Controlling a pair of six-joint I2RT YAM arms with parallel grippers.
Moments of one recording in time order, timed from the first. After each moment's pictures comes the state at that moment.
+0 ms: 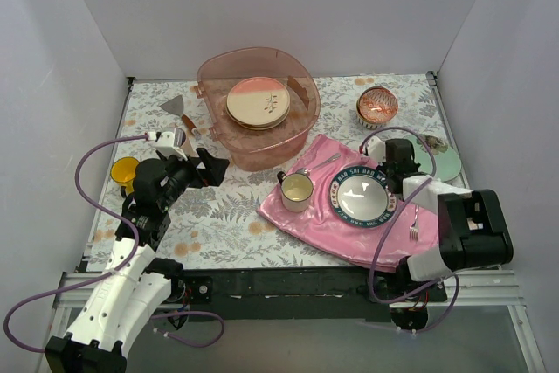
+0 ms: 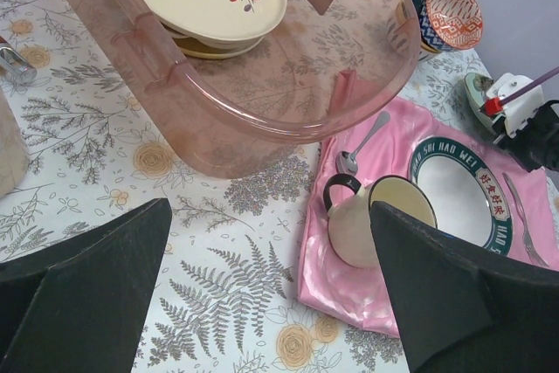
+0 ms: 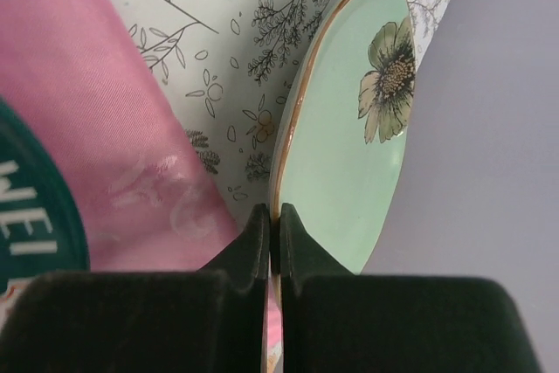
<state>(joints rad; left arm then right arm) -0.23 0.65 0.59 -0.14 0.20 -0.39 0.15 1.49 0.58 0.15 0.42 -0.88</state>
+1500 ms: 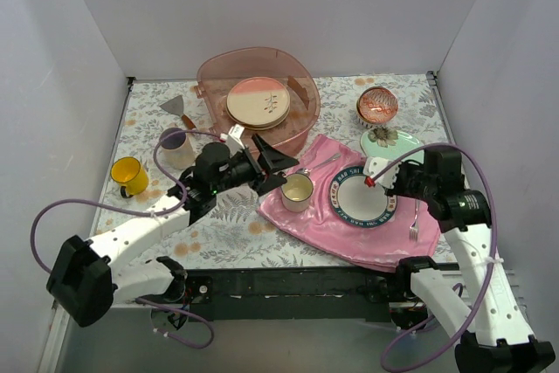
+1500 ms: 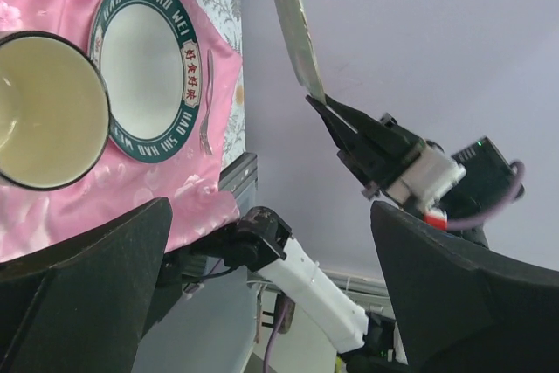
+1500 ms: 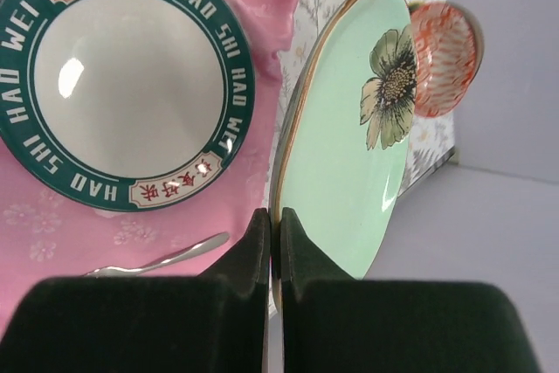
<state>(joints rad) -0.64 1.09 0.67 0.20 0.38 -1.33 0.17 0.76 0.89 -0.85 -0.26 -1.17</state>
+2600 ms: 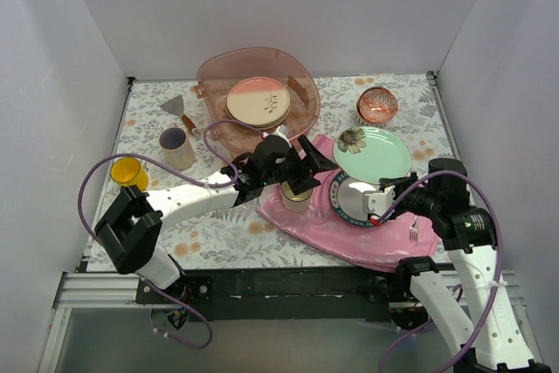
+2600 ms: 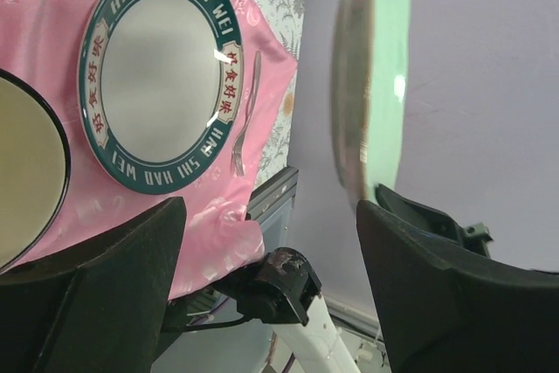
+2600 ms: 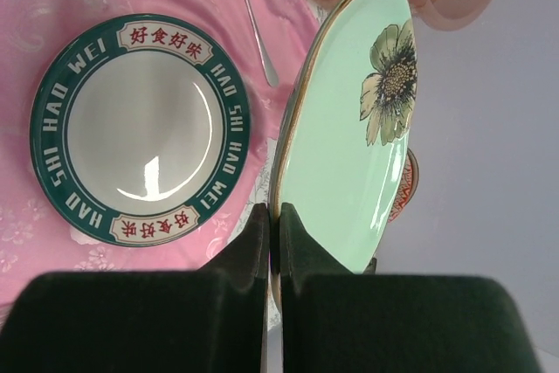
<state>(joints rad) -0.89 1.54 1.01 0.10 0.13 -1.36 0.17 0.61 0.85 -0.93 -0.55 -1.52</state>
